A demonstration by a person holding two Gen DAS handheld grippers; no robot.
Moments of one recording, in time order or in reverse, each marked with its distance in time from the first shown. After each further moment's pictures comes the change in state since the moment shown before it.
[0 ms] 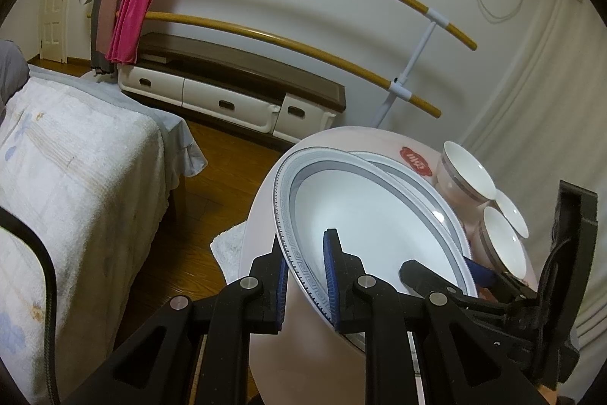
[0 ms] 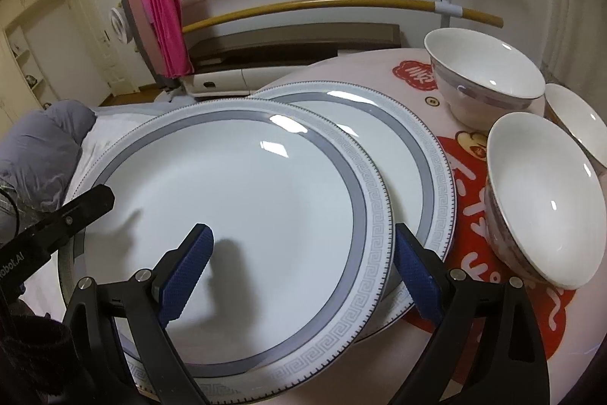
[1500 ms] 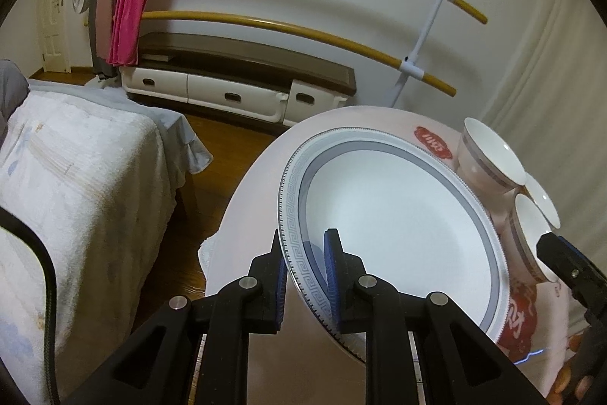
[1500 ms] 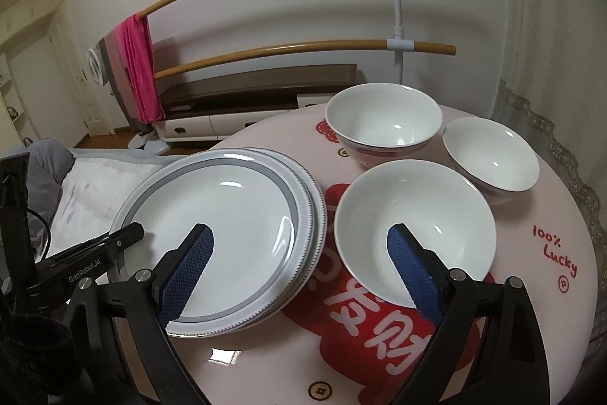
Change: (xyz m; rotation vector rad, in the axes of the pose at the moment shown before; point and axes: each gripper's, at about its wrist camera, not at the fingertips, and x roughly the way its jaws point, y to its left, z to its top) left arm 0.063 -0.031 0.004 0.062 0.051 0.072; right arm -0.065 -0.056 0.009 0.078 -0.159 -0.097
